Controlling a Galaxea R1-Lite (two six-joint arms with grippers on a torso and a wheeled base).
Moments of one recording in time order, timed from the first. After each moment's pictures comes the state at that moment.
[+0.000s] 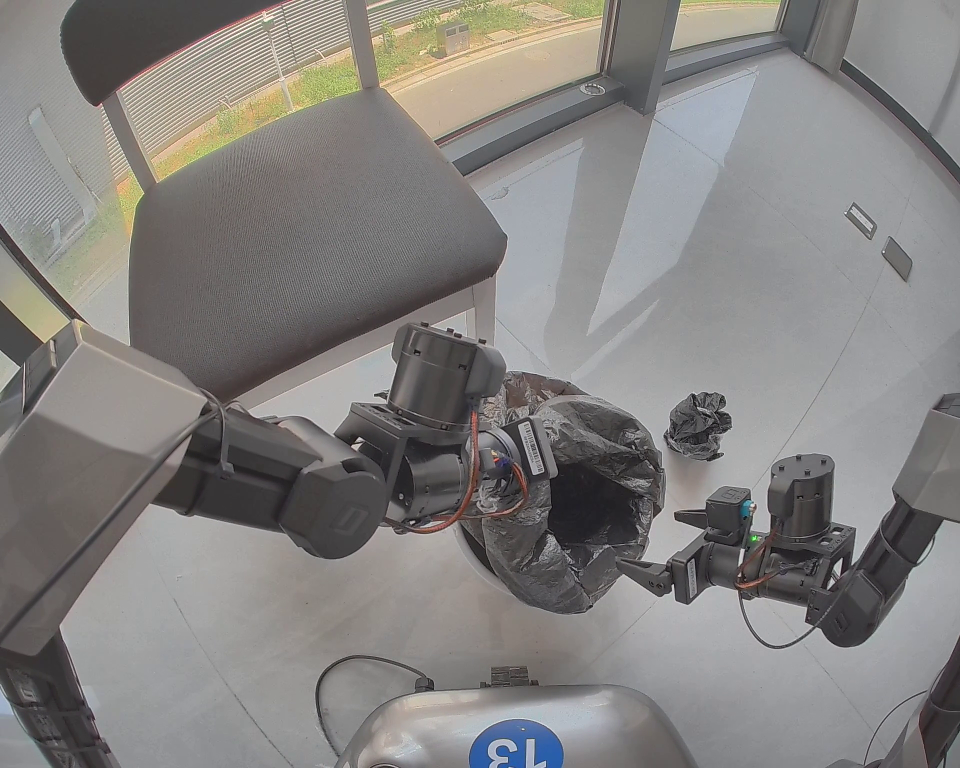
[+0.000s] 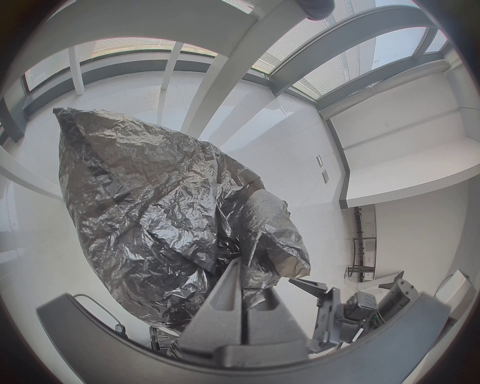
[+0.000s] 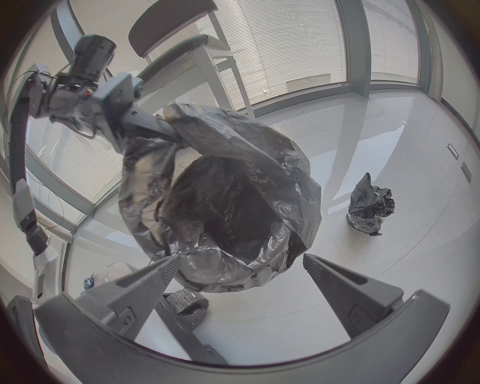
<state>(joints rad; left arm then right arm) -0.70 2.06 -1.30 -0.27 0.00 -0.67 0.38 2.02 -0.43 -1.12 0.21 -0.07</state>
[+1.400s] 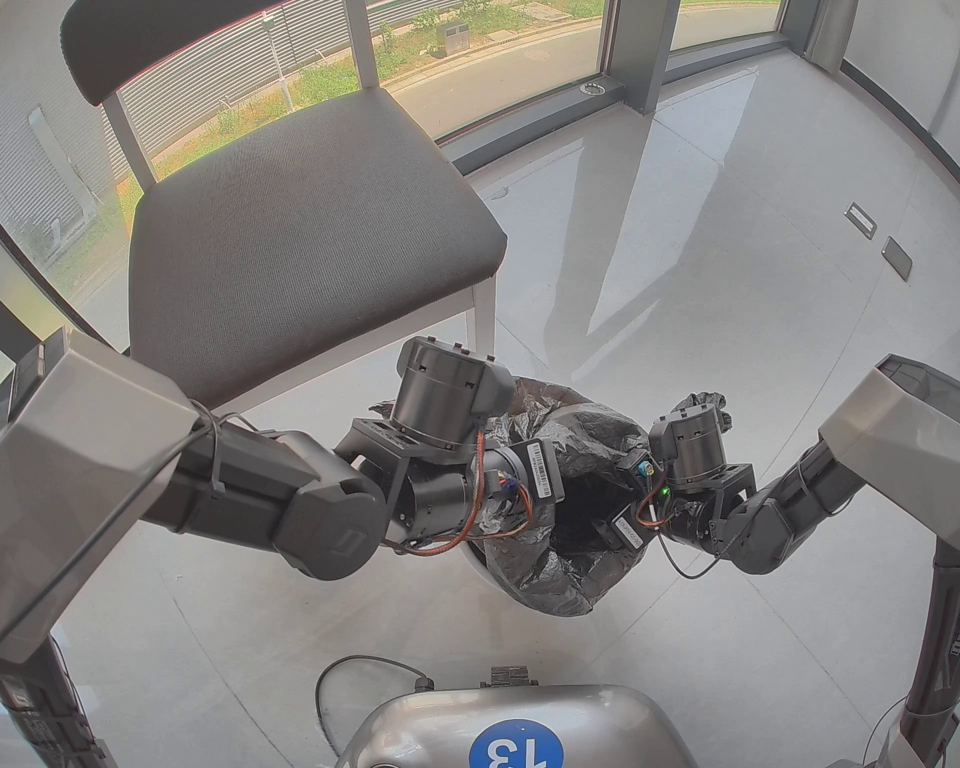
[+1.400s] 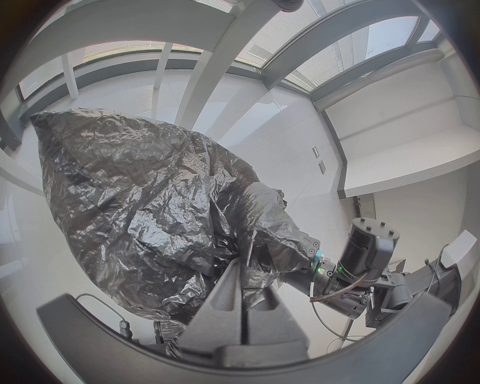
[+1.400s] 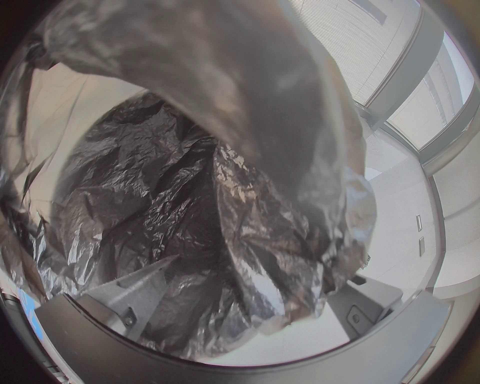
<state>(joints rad) -0.73 2.04 -1.24 -0.27 0.00 -0.64 0.47 2.20 -0.99 -0.59 -0.23 -0.40</state>
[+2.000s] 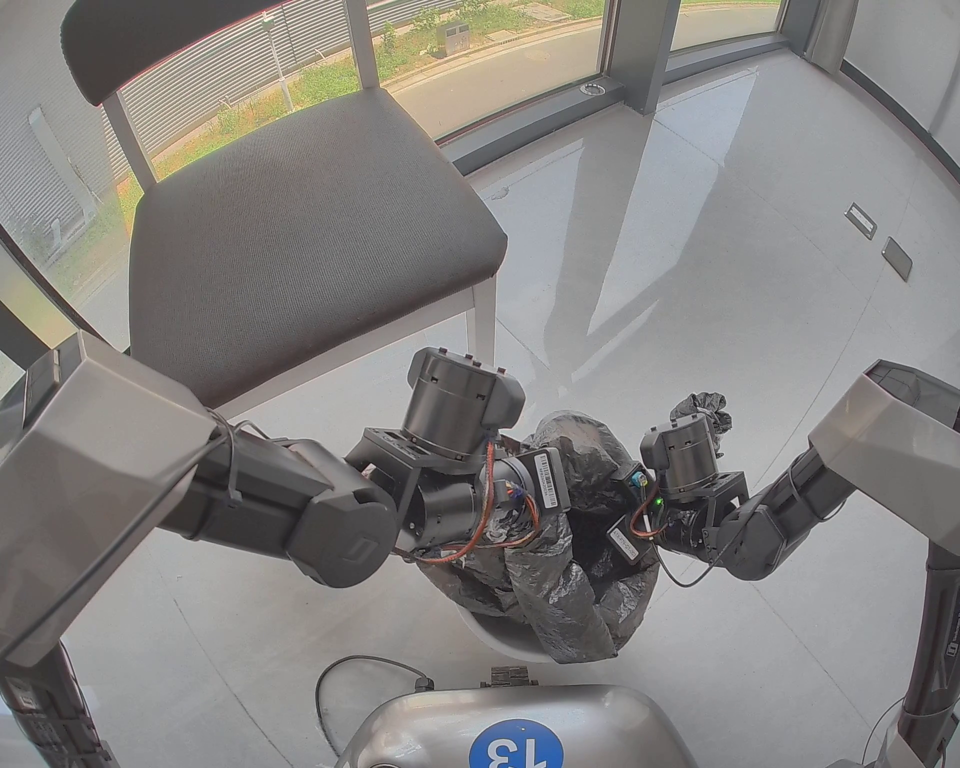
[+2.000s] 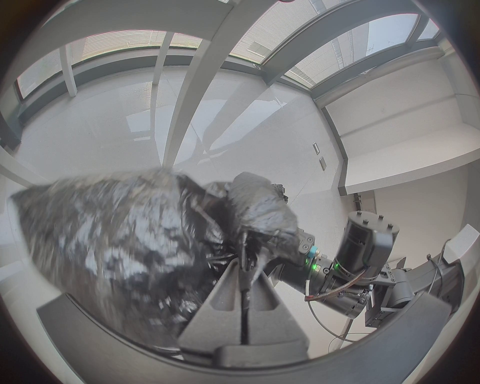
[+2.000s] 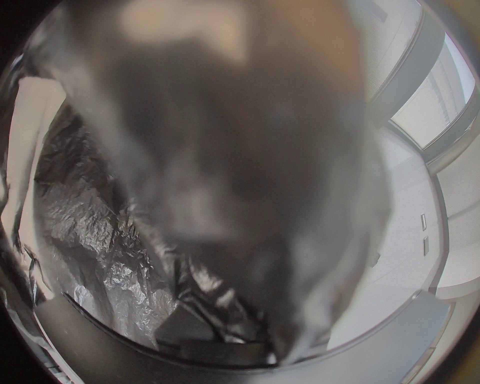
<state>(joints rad) -0.75 2.06 -1.24 -0.28 0.00 -0.64 0.48 2.23 -1.00 -0.57 -0.24 -0.39</state>
